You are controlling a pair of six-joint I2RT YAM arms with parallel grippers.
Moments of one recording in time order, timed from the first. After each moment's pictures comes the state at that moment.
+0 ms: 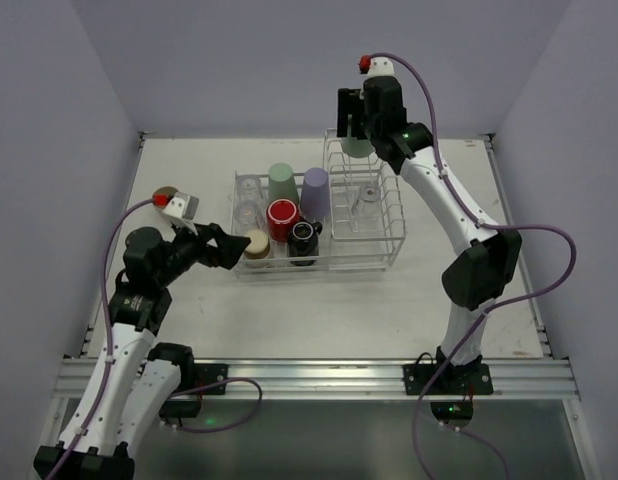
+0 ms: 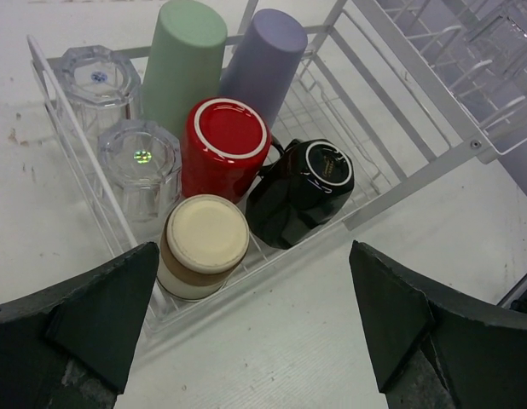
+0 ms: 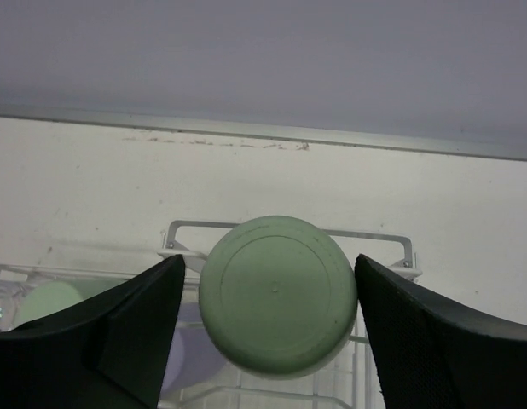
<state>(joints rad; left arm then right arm) -0.14 0.64 0.64 -0.22 0.47 -0.28 0.46 1.88 1.99 -0.50 0.30 0.18</state>
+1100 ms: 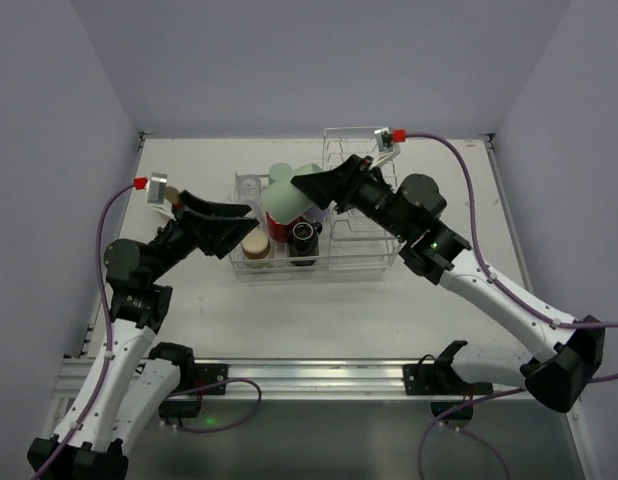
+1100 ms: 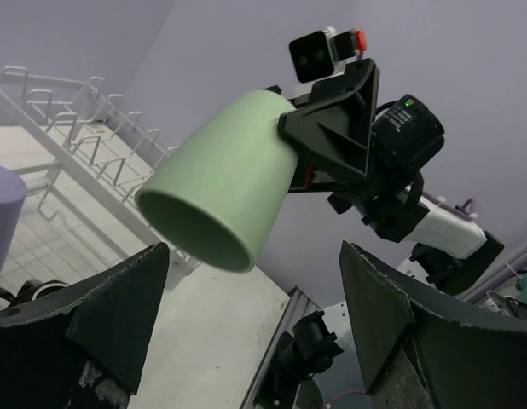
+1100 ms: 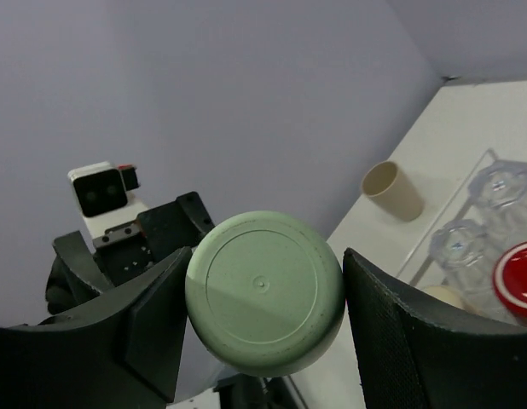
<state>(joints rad) -0.19 0.67 0.65 0.41 0.71 -0.96 0.73 1.19 1.13 0.22 -0.13 0.81</state>
